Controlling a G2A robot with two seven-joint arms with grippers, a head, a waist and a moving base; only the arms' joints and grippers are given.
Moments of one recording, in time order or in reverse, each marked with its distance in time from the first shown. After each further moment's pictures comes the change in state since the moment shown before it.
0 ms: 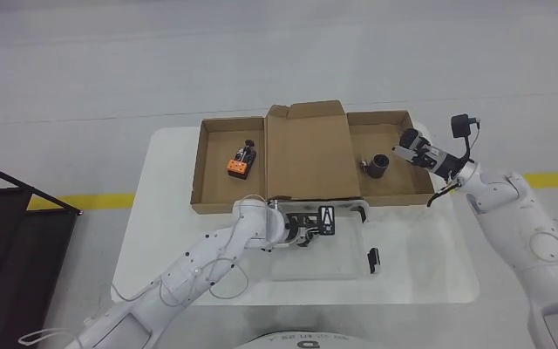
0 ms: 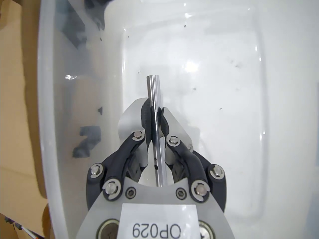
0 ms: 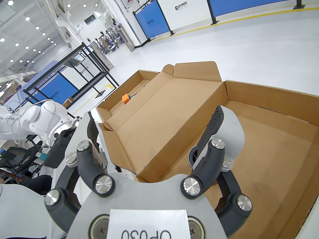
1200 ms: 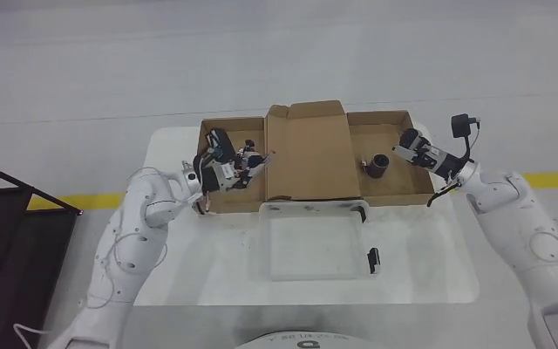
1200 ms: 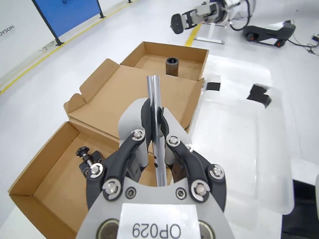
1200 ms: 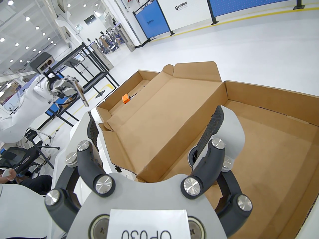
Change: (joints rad) left arm 0.110 0.137 -0.582 -0.014 -0.406 -0.070 0.228; right arm 0.000 0.000 0.000 0.000 0.000 0.000 0.000
